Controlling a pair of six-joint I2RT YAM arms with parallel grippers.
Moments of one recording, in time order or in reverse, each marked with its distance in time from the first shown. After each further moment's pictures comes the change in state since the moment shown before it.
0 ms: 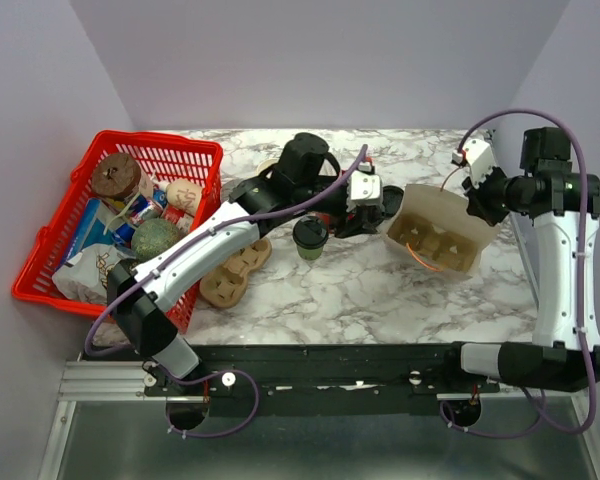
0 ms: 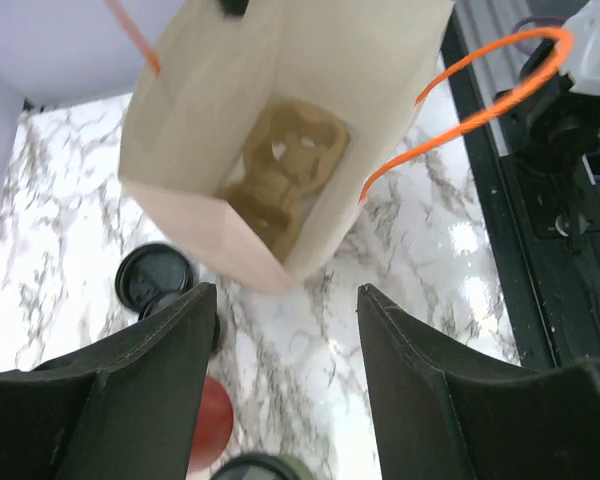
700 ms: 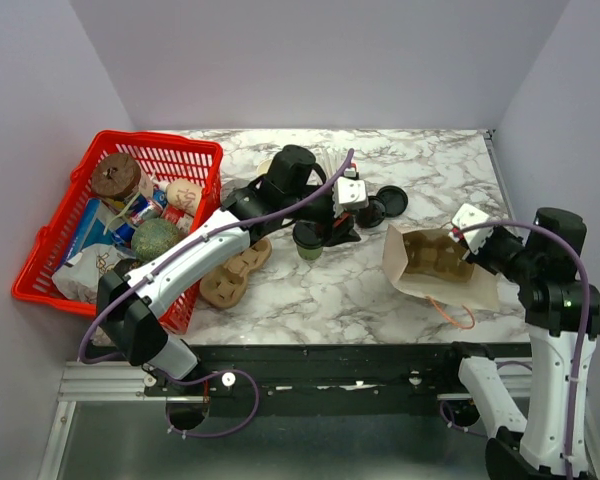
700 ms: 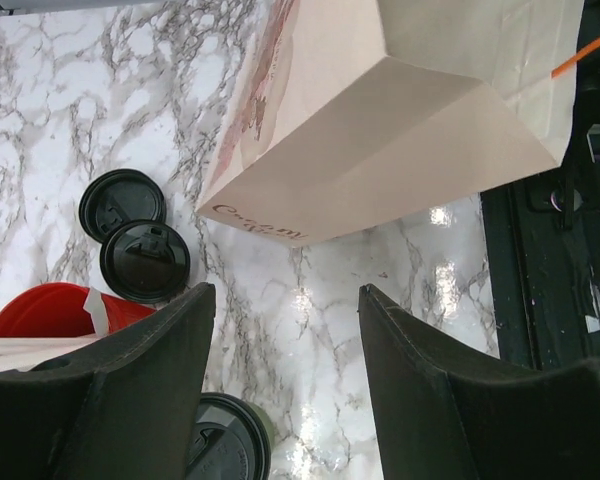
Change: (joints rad) left arm 0.059 -0.085 -0.179 0.030 -0.034 -0.066; right arm -0.001 -0.551 -0.445 0.252 -0.040 -0.161
